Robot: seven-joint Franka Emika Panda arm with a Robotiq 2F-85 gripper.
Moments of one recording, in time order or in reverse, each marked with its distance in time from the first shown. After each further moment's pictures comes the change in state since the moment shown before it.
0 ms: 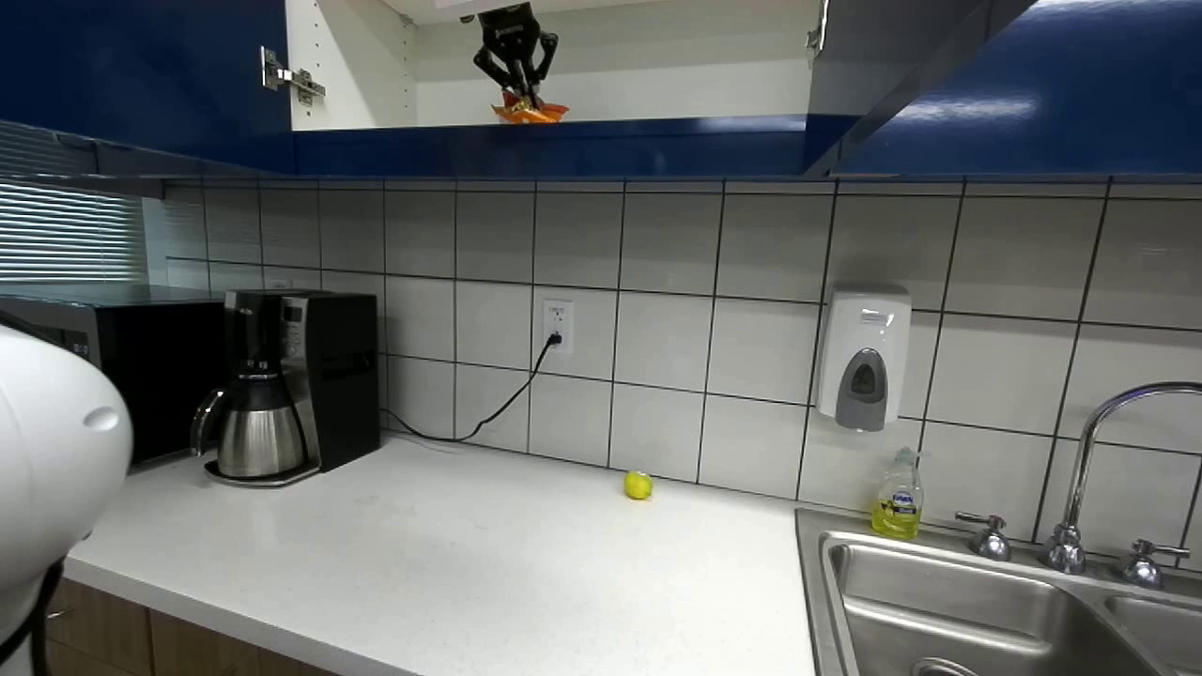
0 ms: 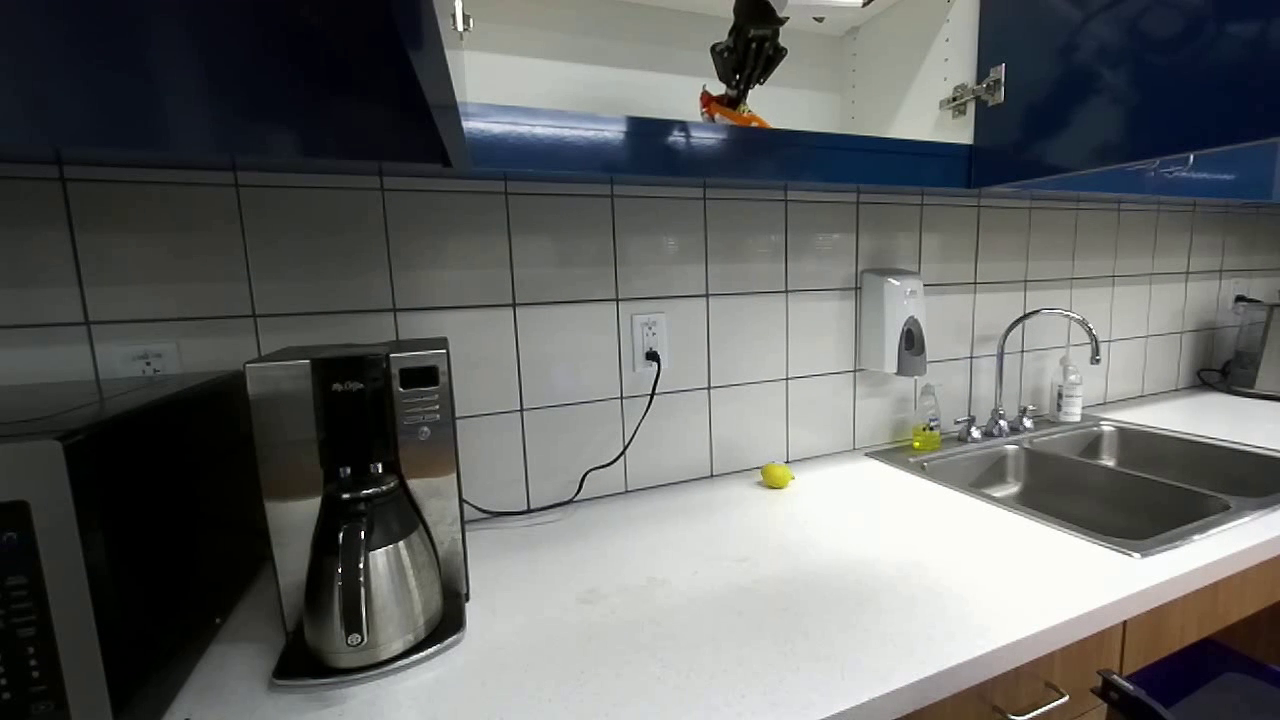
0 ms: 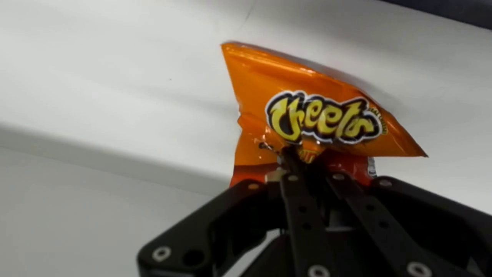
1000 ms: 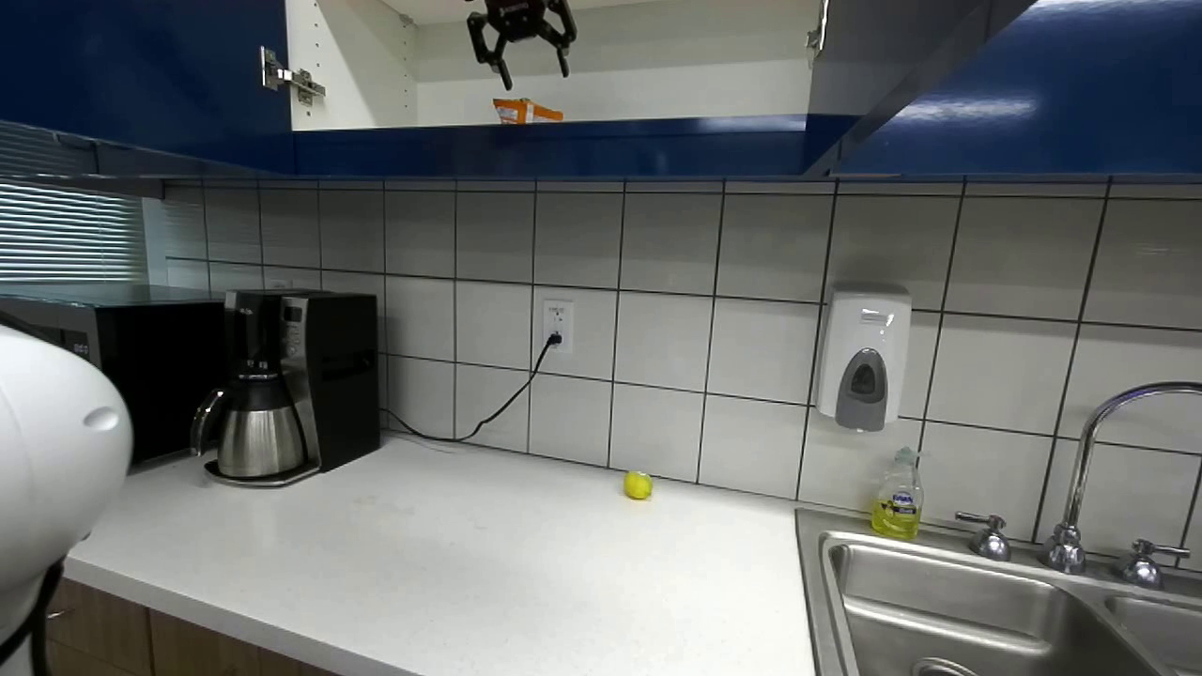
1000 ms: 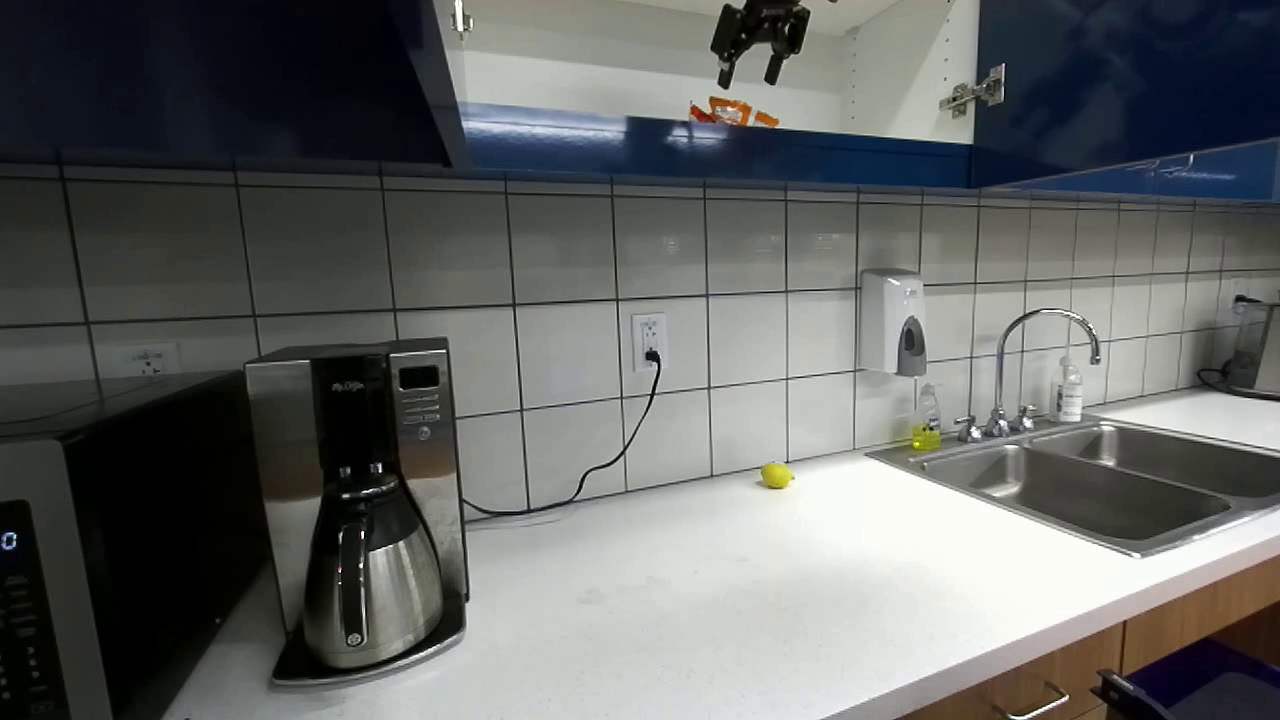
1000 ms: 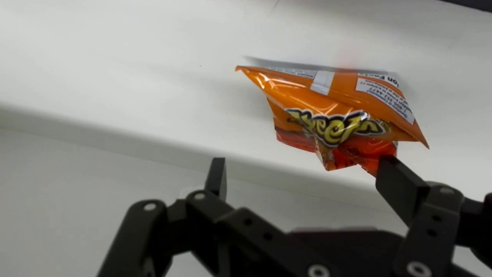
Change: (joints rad) arm 0.000 -0.027 -0.020 0.013 0.000 0.000 0.005
